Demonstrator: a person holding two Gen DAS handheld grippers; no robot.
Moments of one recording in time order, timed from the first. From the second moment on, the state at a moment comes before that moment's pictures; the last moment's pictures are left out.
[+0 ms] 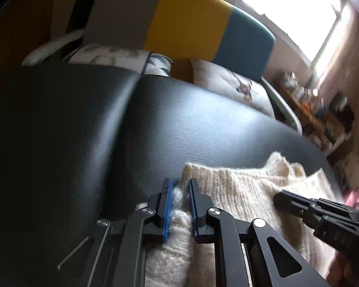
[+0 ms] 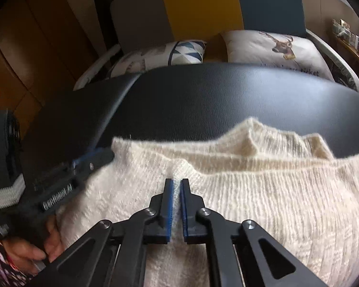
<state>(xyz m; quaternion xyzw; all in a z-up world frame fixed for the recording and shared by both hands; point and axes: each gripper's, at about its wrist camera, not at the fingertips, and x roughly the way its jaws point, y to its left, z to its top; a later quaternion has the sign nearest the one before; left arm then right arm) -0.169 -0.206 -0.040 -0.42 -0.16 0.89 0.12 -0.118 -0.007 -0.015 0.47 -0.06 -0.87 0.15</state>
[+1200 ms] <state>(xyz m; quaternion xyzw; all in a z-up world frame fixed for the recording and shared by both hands) -0.176 -0.132 -0.045 -0.46 -0.20 0.85 0.17 -0.127 0.069 -0.005 0.41 -0.15 -0.89 0.14</state>
